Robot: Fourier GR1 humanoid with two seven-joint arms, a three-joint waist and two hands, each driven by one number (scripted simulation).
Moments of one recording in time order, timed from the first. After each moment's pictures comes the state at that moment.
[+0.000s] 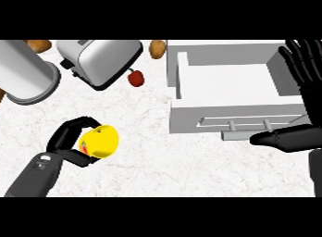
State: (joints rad) left arm -0.50 0.28 0.05 -0.33 -0.12 -0.41 -1.02; right arm -0.32 -0.21 -0.13 -1.84 -0.13 0.18 0.14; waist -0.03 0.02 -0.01
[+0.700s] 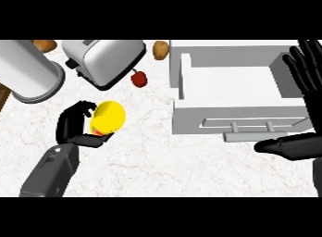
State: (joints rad) left arm -0.55 0.17 0.26 -0.40 0.09 -0.23 -1.05; right arm -0.26 -0.21 -0.14 -1.86 -0.14 0.19 0.11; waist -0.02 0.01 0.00
